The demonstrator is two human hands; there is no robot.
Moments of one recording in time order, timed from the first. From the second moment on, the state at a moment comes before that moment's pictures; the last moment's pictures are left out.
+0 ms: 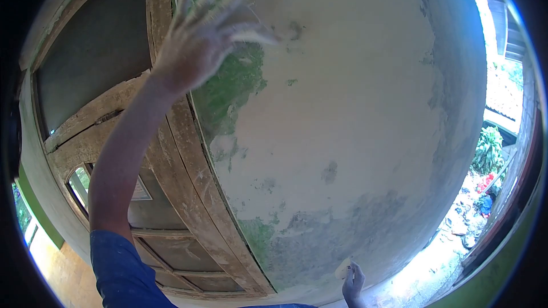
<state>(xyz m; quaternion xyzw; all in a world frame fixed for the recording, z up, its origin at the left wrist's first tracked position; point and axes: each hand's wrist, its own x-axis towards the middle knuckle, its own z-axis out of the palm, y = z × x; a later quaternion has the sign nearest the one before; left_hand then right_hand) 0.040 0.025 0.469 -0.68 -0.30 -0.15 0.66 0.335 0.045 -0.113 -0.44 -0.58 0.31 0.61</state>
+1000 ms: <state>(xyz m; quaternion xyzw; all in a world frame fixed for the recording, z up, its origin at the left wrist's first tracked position) 0.030 -0.012 0.489 -0.62 -0.32 -0.31 0.64 0.334 0.070 -0.027 -0.34 -0.62 0.23 0.67</state>
